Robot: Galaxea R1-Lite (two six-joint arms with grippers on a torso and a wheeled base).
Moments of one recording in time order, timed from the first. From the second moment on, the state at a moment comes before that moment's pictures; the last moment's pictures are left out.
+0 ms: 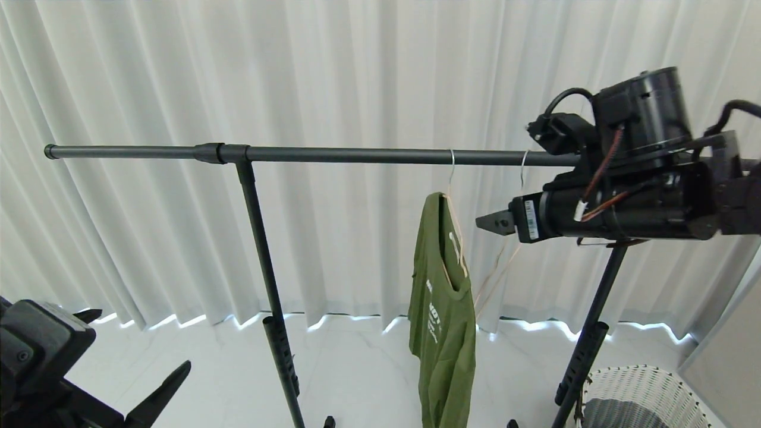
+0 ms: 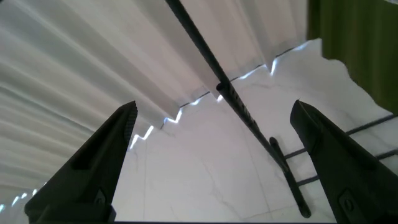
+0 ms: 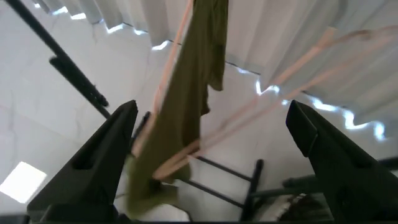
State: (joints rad) left arm -0.46 0.89 -0.34 -0.19 0.36 0.45; right arm 0.68 1.66 -1.36 0.19 -0.17 0.16
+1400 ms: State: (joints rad) left arm -0.03 1.06 -0.44 -0.29 0.23 0.35; right arm 0.12 1.35 -0.90 -0.14 -0.17 -0.33
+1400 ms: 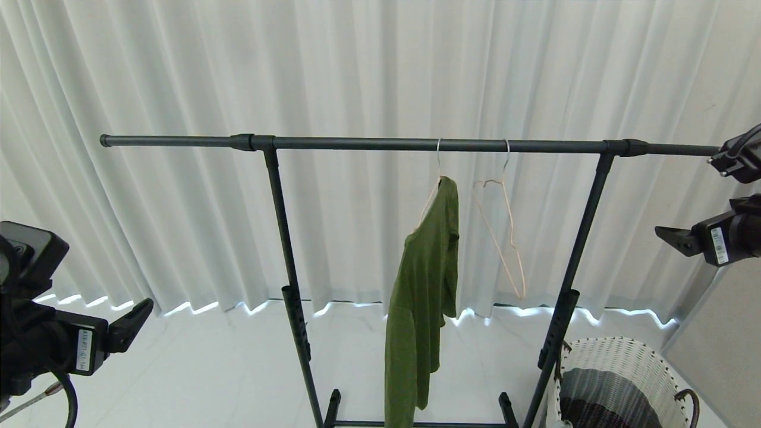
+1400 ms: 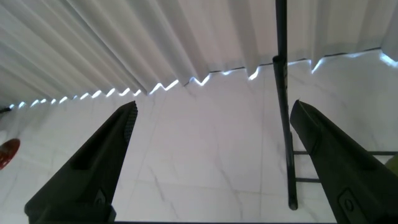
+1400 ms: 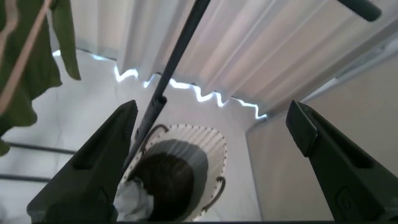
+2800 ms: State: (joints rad) left arm -0.10 1.03 -0.43 -0.29 0.23 0.36; right arm 0.10 1.31 -0.76 -0.31 -0.17 -0.42
